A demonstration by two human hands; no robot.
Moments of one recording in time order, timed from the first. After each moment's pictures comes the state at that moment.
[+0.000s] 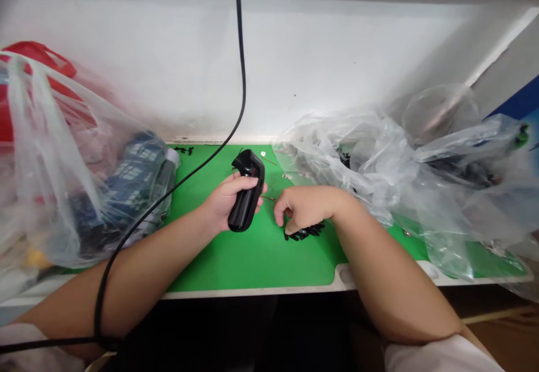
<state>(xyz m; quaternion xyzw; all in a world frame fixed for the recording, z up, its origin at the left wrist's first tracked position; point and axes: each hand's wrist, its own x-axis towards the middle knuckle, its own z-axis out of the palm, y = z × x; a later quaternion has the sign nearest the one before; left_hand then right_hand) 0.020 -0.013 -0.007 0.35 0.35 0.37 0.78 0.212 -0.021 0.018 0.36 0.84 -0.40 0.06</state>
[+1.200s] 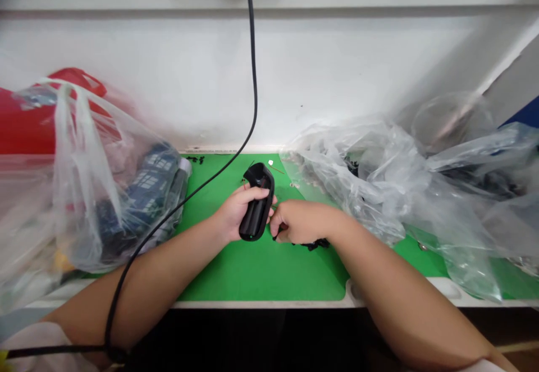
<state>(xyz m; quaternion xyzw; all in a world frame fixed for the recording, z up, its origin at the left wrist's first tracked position) 0.020 -0.012 -0.018 0.32 0.37 0.38 0.79 0.191 -0.026 -0.005 0.32 0.85 -0.41 -0.05</state>
